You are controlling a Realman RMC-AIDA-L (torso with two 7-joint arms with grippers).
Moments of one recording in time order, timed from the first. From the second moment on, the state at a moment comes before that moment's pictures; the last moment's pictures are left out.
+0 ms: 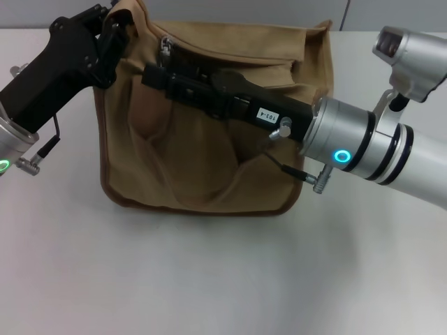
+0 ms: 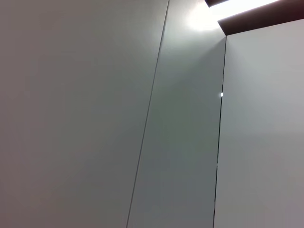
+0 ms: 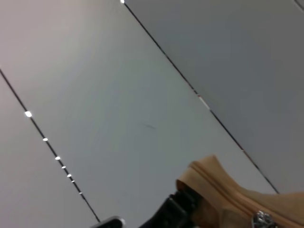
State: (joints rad) left arm -0.54 -2.08 0.41 0.25 1.54 1.79 -0.92; right arm 0.79 2.08 0.66 0.25 -2.92 -1.36 1.22
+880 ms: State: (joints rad) left arm -0.55 -2.08 0.42 0.23 1.55 1.81 -0.92; right arm 0.80 2.09 0.64 0.27 -2.92 -1.33 1.14
